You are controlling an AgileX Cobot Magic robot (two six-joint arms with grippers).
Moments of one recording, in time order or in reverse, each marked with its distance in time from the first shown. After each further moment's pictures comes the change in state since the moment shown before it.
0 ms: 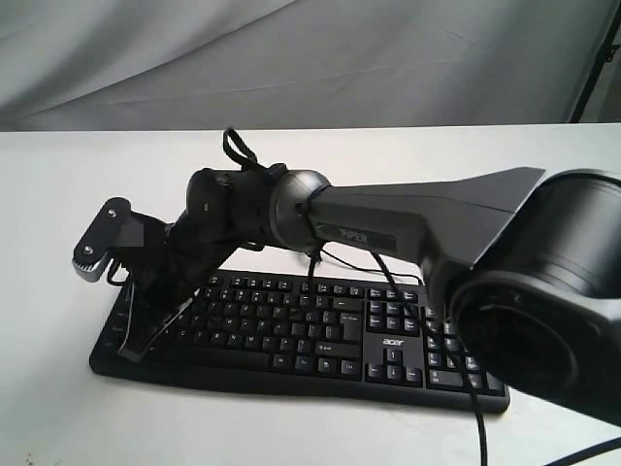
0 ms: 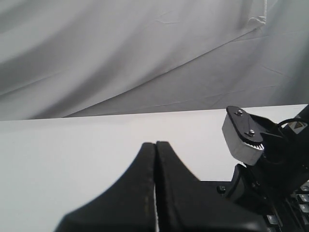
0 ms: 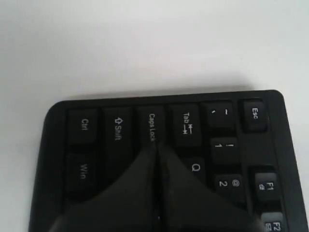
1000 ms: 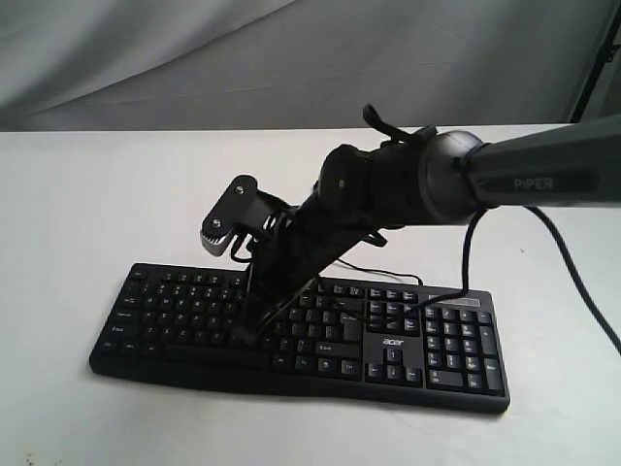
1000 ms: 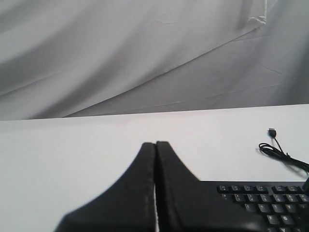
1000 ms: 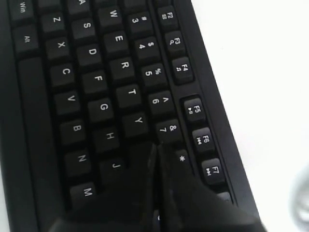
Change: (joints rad) left arm 0.000 0.000 0.000 0.000 0.000 0.000; right arm -0.160 -0.318 0.512 0.042 -0.148 -0.055
